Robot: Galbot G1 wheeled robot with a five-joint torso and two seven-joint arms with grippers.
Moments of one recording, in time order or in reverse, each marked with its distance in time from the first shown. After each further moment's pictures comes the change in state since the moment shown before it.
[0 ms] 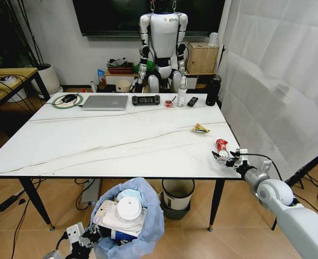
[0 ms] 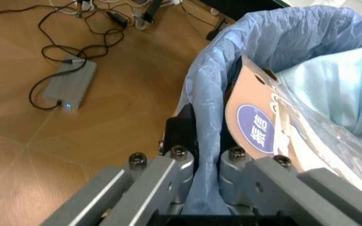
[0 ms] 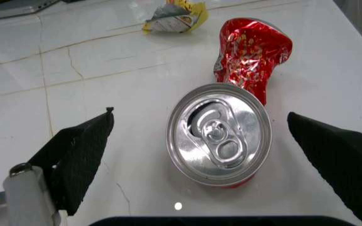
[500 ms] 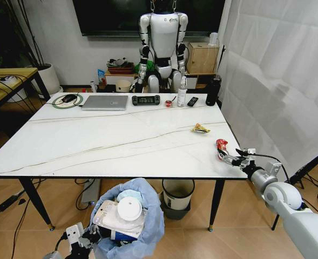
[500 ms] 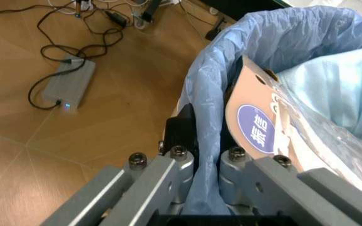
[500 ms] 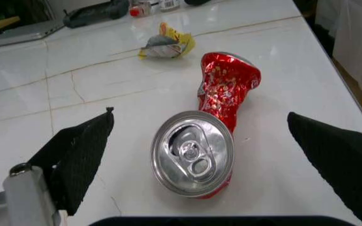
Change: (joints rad) left arm 0.007 -0.005 0.007 -0.003 0.009 -0.005 0.003; right arm -0.049 -0.002 0.078 0.021 0.033 0.040 -0.041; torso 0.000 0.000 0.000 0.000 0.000
